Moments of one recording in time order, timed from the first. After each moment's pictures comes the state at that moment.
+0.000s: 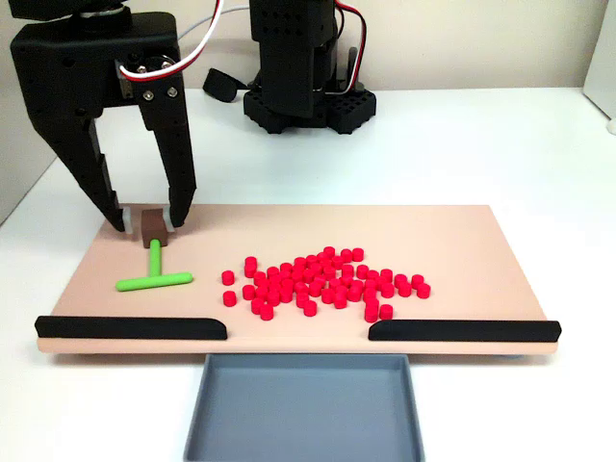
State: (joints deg) arm 24.0 74.6 86.7 77.0 -123.0
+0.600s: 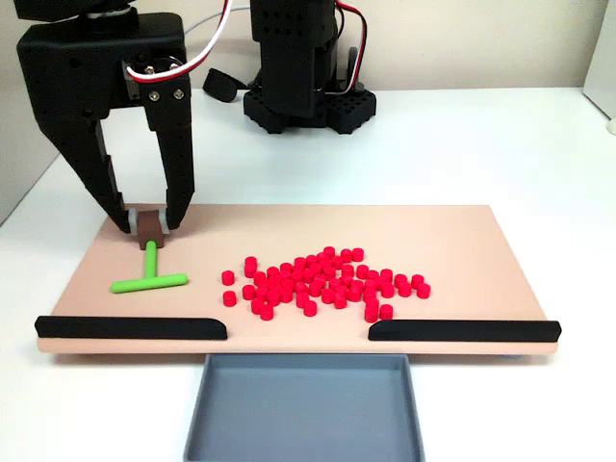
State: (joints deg) arm 23.2 74.6 86.7 76.9 -121.8
